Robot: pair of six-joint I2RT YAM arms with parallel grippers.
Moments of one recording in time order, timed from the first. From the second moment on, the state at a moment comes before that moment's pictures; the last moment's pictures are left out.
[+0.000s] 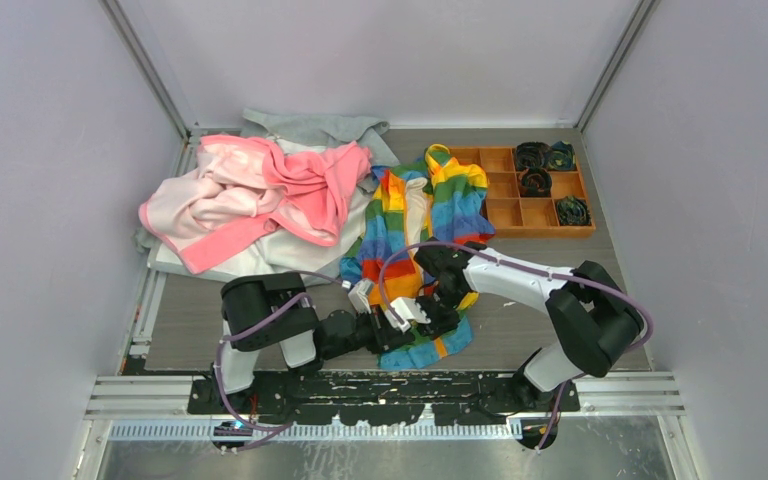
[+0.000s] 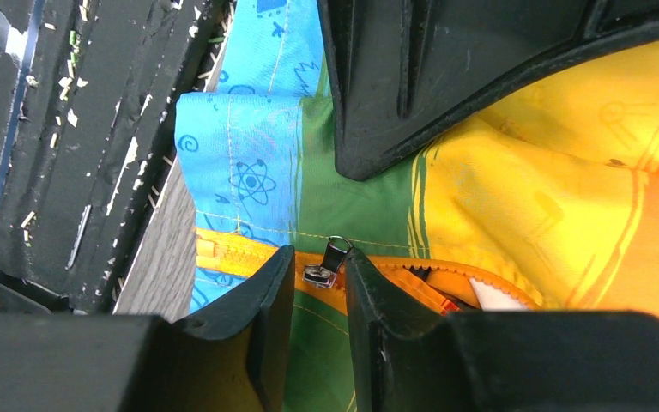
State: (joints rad) left arm -1.14 1.97 0.30 1.40 -0.02 -1.16; right arm 0.73 1.51 0.83 -0.82 -0.56 -1.30
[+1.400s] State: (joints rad) left arm -1.14 1.97 0.30 1.40 -0.02 -1.16; right arm 0.79 1.48 0.80 -0.73 -0.49 -1.12
